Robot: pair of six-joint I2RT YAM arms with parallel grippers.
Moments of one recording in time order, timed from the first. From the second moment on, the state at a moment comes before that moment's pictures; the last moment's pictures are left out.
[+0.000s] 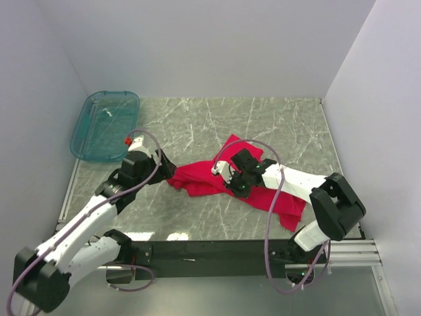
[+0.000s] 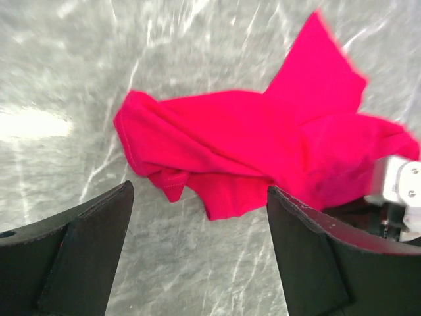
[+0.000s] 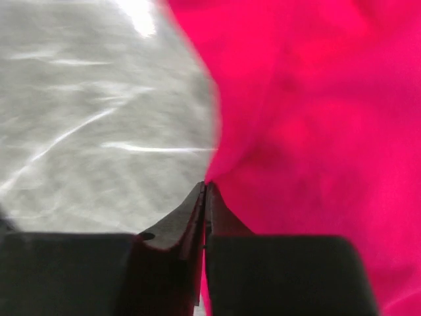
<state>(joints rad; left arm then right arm) -0.48 0.92 0.63 -0.29 -0.11 -0.69 0.67 1.51 0.84 -0.49 -0.24 -0.44</state>
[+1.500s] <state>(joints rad) -0.74 2.05 1.44 -0.39 -0.02 -0.53 0.49 0.85 0.73 -0.77 -0.61 -0.69</state>
